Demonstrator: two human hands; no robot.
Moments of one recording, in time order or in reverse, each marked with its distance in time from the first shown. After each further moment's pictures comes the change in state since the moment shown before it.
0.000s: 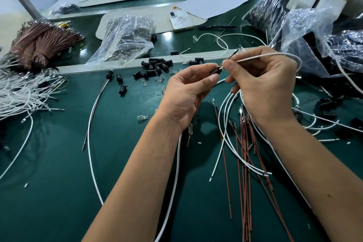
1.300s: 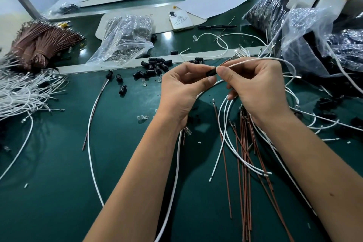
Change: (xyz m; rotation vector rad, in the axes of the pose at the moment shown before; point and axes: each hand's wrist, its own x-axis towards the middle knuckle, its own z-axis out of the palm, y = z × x) left_hand 0.001 -0.002 -0.006 0.221 0.081 0.222; right_hand 0.001 0.008 0.002 0.031 -0.103 0.201
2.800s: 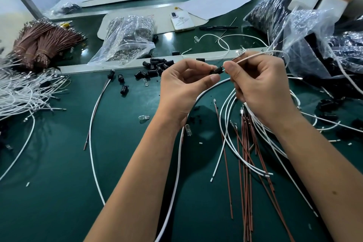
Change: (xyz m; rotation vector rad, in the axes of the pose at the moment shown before) left_hand -0.003 0.007 -0.002 -0.013 -0.038 0.072; right_hand 0.005 -0.003 -0.009 -0.093 -0.098 -0.129
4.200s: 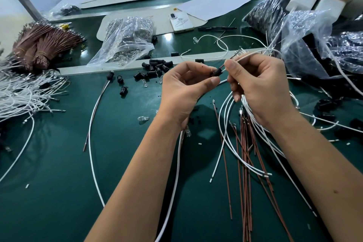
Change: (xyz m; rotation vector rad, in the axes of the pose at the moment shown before) left_hand 0.001 -0.006 0.001 0.002 -0.002 -0.030; right_hand -0.002 -0.004 0.003 0.207 0.034 0.118
